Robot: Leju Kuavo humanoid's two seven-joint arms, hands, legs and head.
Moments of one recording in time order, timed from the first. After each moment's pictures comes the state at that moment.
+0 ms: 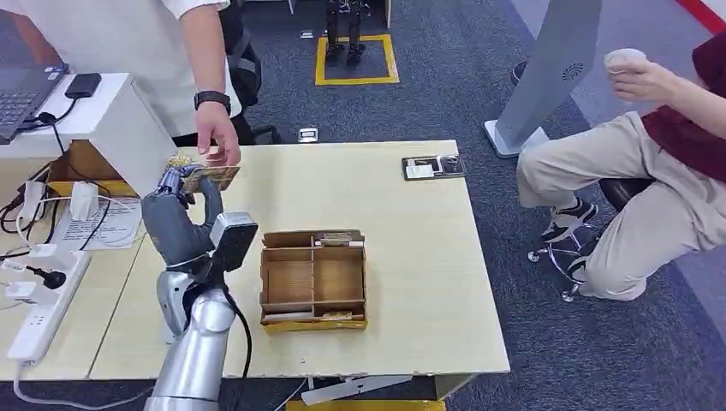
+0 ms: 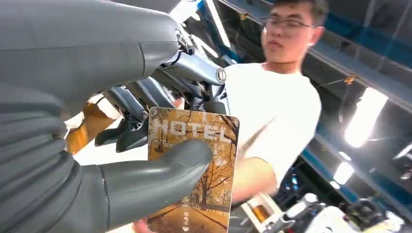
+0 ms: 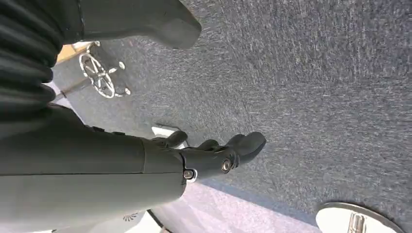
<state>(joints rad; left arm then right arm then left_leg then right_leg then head) -0.35 -0.30 -0.02 -1.34 -0.95 0.70 -0.38 -0.09 0.19 -1.16 -0.23 1.36 -0.69 0.02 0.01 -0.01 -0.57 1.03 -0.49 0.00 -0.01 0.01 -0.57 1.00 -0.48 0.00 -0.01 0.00</state>
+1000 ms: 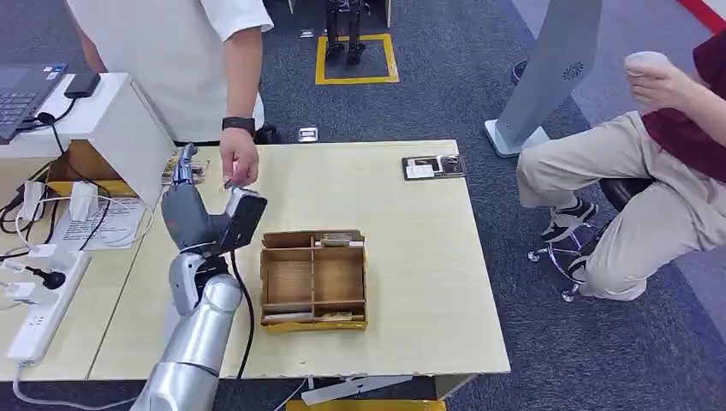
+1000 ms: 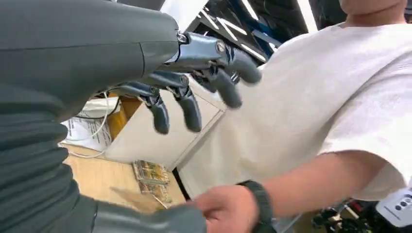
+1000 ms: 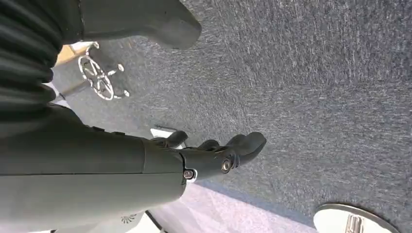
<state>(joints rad) -0.47 -0.27 0.03 -1.08 -1.03 0.70 -0.26 -0.10 0.20 -1.13 -0.23 1.34 -0.69 0.03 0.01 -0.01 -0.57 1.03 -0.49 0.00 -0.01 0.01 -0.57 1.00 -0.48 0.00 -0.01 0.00</state>
